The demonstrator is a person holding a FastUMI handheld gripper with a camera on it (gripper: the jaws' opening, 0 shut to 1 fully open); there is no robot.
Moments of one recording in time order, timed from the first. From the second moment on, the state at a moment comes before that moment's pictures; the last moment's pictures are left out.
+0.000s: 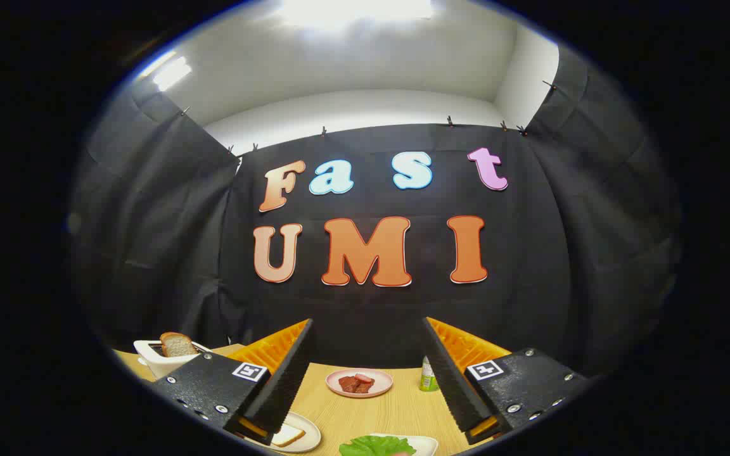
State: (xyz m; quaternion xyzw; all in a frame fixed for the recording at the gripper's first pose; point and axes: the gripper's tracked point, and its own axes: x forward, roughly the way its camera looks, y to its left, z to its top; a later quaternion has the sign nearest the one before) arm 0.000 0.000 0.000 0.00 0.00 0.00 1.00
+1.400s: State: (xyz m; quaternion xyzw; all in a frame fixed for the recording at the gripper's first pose) arm -0.015 -0.019 -0.049 0.02 0.12 0.03 0.99
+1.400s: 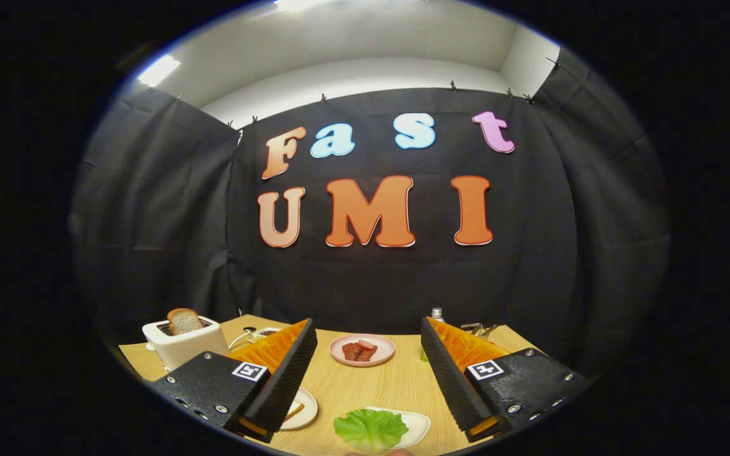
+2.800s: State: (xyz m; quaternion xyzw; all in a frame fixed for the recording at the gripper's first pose) arm -0.061 -0.025 -0.277 0.02 0.47 0.04 0.88
